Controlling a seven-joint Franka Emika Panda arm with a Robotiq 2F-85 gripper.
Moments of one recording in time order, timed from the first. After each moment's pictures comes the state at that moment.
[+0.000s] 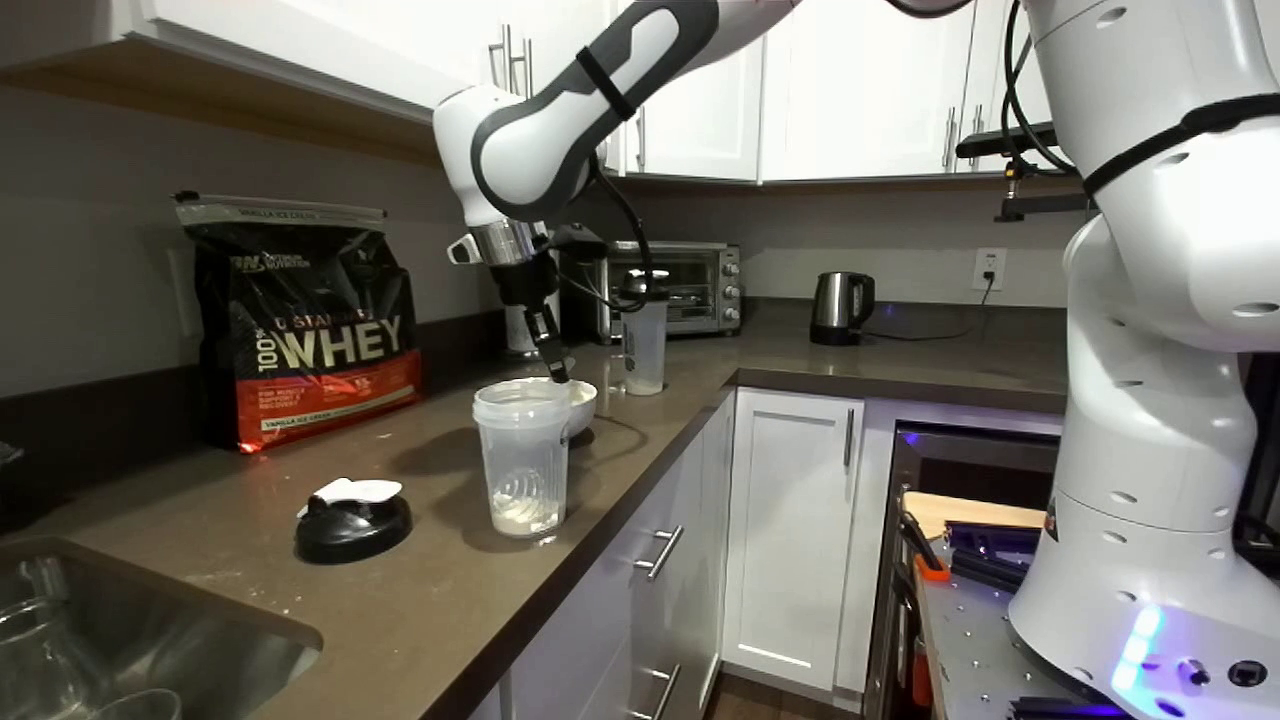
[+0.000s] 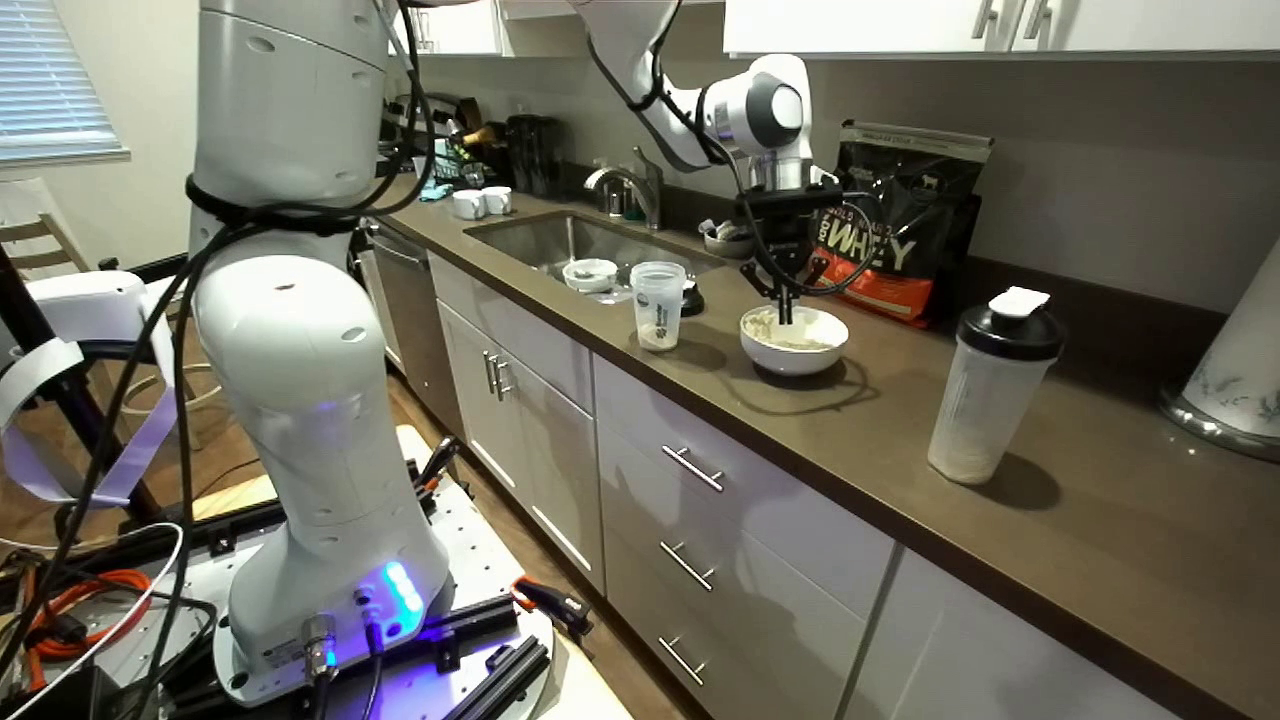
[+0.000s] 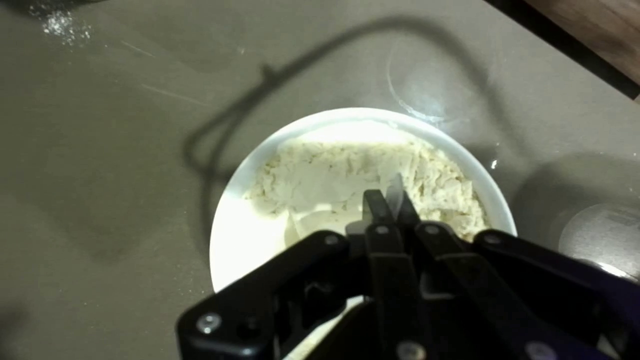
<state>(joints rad) 0.00 0.35 -0.02 -1.84 -0.34 2.03 -0.45</state>
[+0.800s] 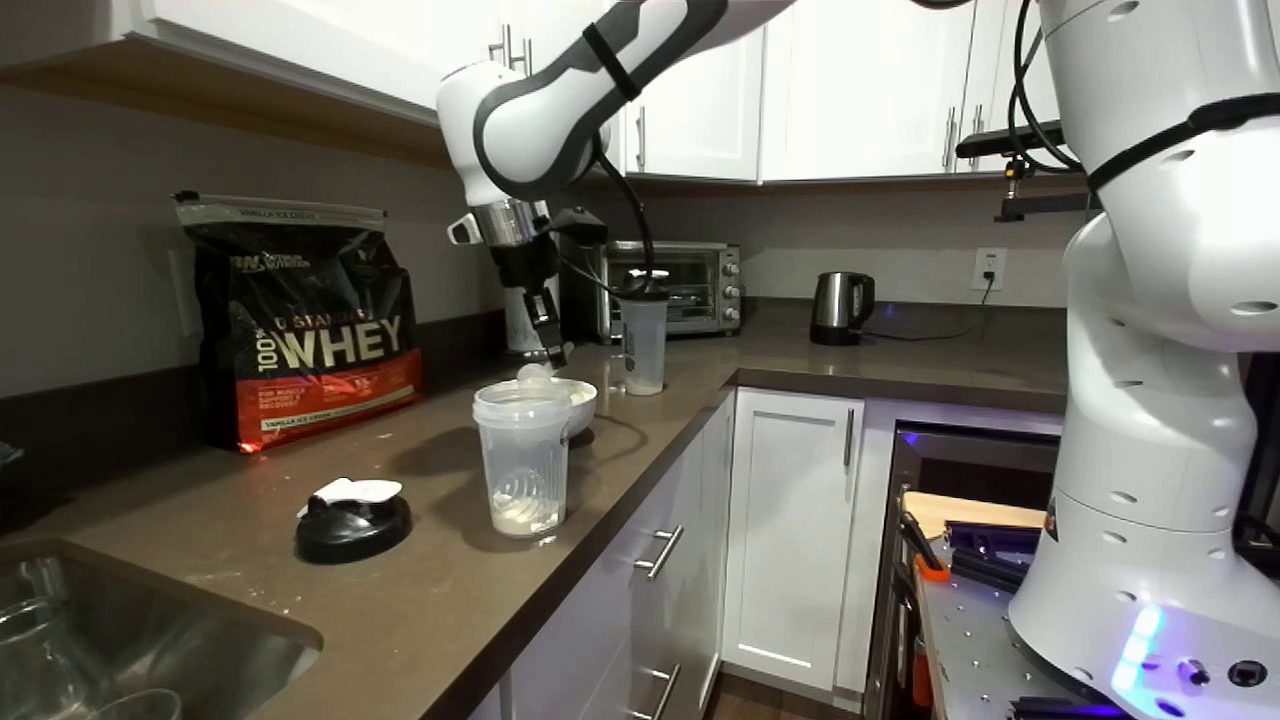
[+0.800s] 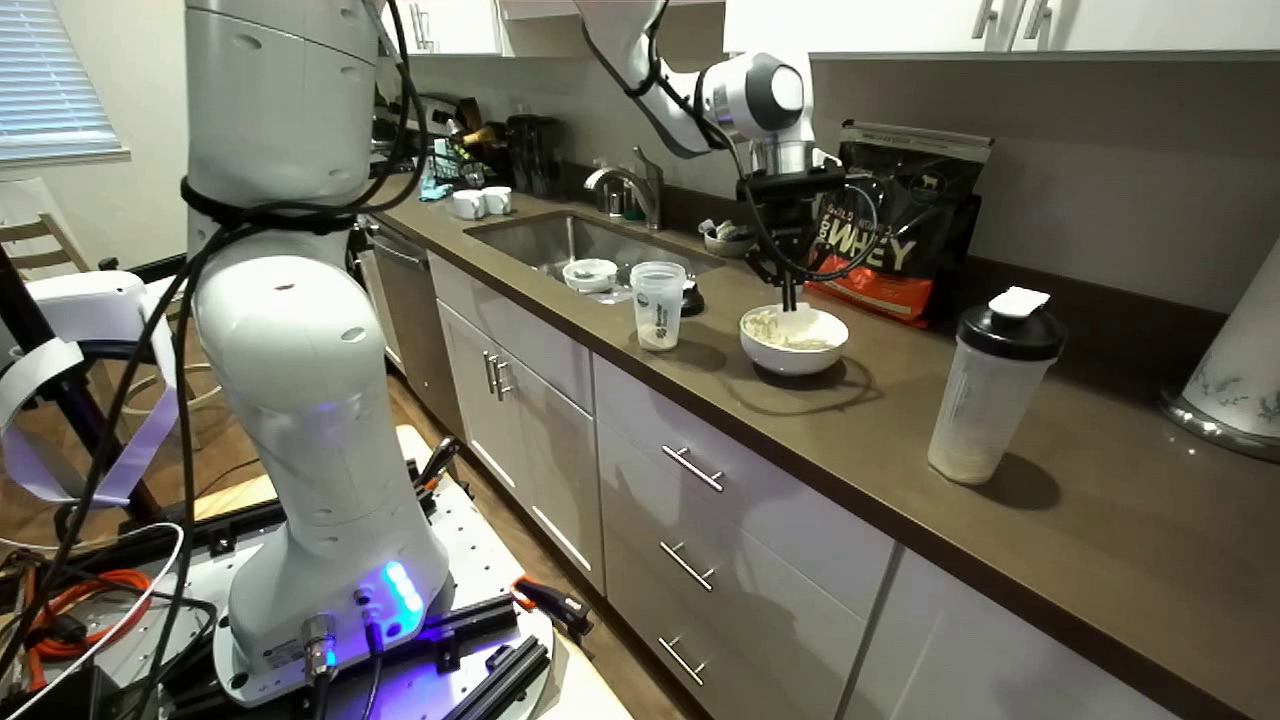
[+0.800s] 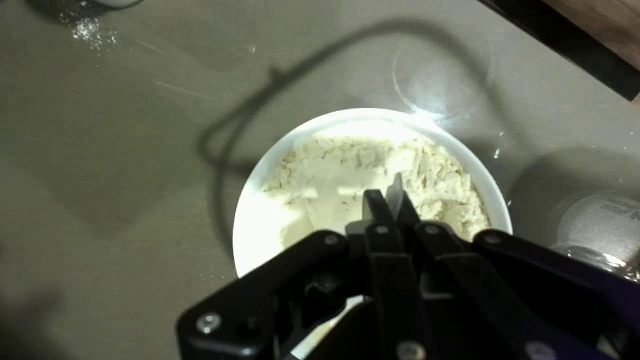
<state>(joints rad) 0.00 0.31 -0.02 -1.84 -0.35 2.03 -0.45</state>
